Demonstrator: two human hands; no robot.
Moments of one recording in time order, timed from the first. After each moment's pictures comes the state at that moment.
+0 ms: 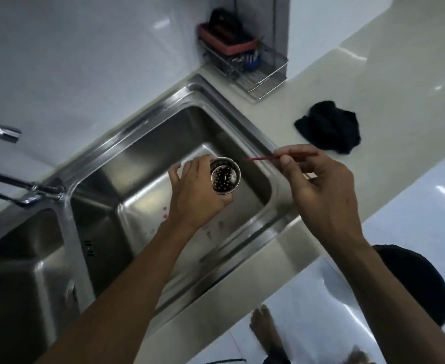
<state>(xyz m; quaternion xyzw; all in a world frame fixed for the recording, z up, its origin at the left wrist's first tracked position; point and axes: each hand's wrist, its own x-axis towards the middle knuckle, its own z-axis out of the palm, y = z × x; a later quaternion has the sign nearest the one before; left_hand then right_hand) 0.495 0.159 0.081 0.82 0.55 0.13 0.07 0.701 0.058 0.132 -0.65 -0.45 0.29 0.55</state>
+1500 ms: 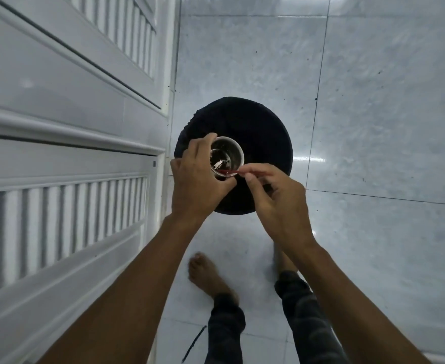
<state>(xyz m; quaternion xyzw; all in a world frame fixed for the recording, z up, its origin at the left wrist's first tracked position) 0.887 -0.123 -0.341 0.93 0.24 -0.05 0.25 0.925 -0.283 -0.319 -0.84 -0.08 0.24 0.48</state>
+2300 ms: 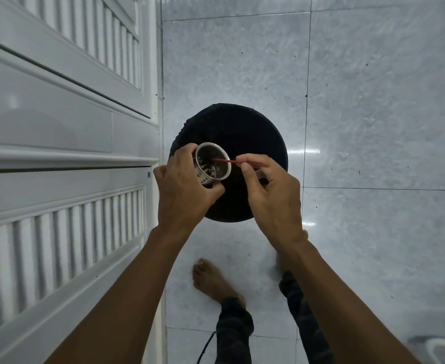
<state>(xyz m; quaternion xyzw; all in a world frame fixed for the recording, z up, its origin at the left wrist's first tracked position) 0.891 -0.103 -0.343 0.94 0.24 -0.04 0.24 0.940 -0.260 -0.323 -0.84 0.00 0.19 0.50</state>
